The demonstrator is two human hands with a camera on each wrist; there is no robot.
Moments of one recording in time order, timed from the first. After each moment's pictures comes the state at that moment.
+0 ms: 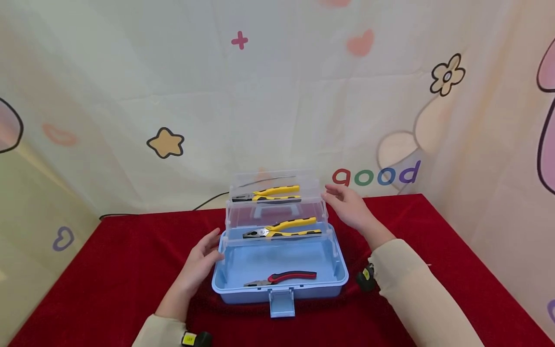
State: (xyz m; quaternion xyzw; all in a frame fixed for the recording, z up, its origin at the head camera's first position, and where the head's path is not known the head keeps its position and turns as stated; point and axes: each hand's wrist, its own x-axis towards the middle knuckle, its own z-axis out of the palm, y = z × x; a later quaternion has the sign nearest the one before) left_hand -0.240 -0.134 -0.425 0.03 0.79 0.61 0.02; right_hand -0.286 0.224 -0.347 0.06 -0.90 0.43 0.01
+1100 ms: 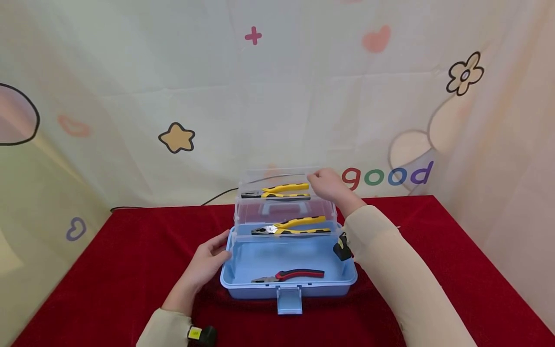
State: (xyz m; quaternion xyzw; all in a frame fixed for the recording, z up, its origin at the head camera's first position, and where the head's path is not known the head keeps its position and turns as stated) left_hand -0.238 -0.142 -0.430 0.05 0.78 0.62 0.04; right_hand -0.325 0.160 -0.302 0.04 -0.94 0.34 -0.07
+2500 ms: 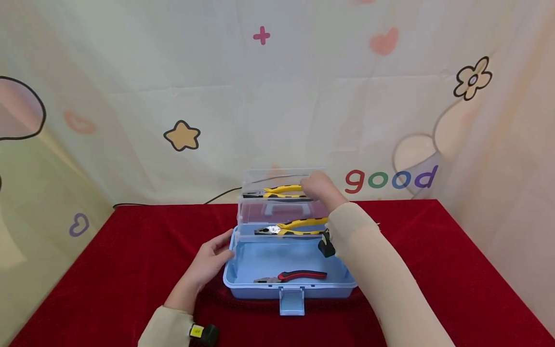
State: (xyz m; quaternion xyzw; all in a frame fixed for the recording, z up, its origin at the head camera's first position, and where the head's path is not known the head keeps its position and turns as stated) left_hand -0.239 -0.144 -0.431 0.05 0.76 0.64 0.05; right_hand -0.337 0.127 -0.298 -0.03 -0.94 0.32 -0.12
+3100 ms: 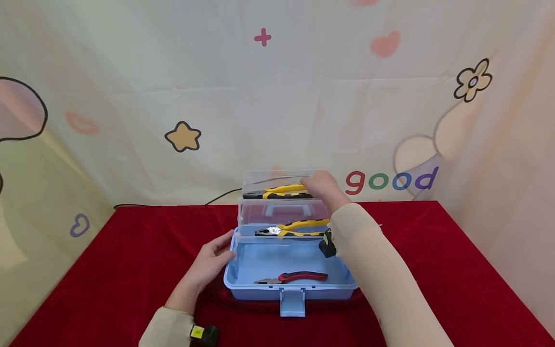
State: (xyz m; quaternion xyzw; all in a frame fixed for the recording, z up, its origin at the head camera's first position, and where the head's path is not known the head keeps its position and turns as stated) left_hand -0.241 -0.144 -0.432 0.05 0.76 0.64 0.07; right_hand -0.337 0.132 -0.298 -0.05 -0.94 0.33 -0.10
